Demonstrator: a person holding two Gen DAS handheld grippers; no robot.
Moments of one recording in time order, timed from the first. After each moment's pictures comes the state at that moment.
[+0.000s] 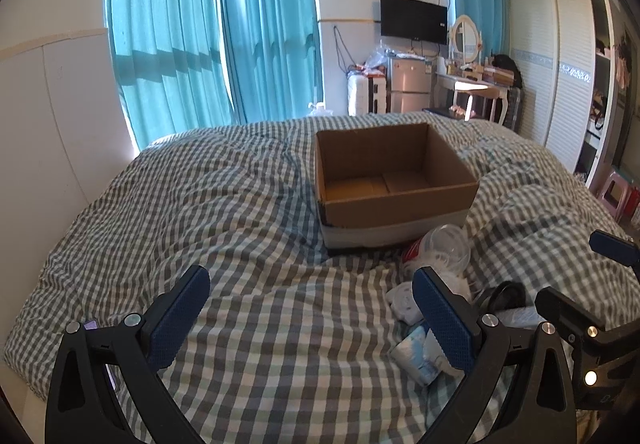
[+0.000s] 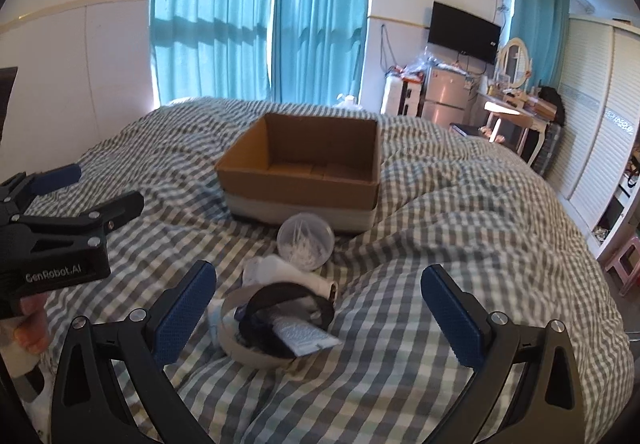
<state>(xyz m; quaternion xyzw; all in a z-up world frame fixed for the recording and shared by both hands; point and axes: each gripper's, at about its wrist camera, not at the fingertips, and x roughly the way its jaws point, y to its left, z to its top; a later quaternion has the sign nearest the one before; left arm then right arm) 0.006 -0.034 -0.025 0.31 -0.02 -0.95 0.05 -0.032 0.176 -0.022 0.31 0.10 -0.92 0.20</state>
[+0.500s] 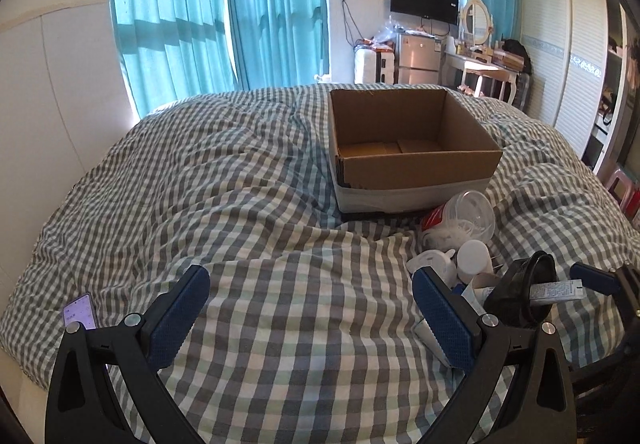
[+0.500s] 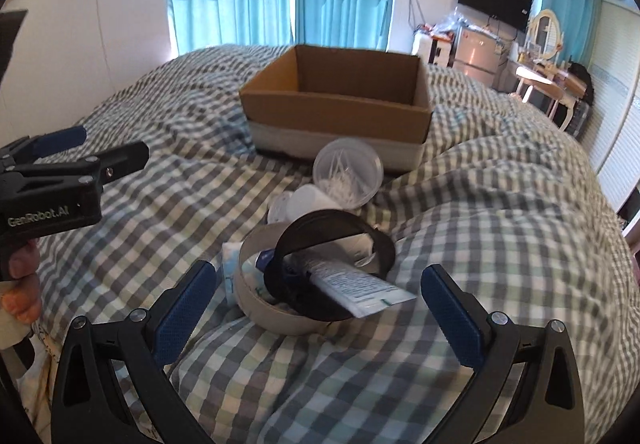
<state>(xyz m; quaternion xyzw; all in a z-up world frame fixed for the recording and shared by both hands) -0.001 -0.051 -0.060 0.35 0.01 -0.93 0.11 -0.046 0.152 -0.080 0.38 0.12 -0.89 0.24</state>
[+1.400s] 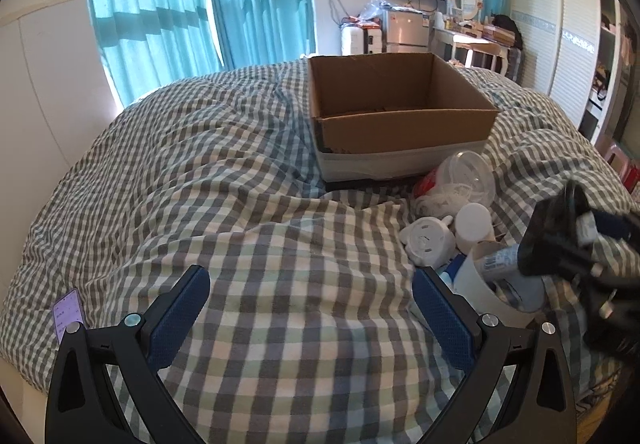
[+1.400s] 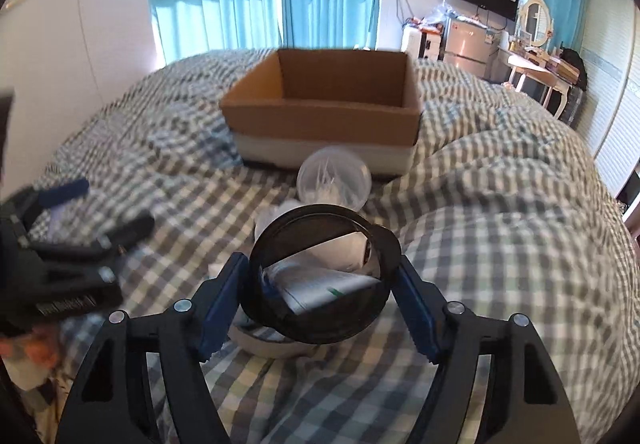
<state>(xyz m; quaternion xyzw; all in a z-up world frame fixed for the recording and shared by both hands) -0.011 -0.034 -0.086 0.39 -0.01 -0.92 0.09 -0.062 0.166 -0.060 0.37 0.08 -0.90 0.22</state>
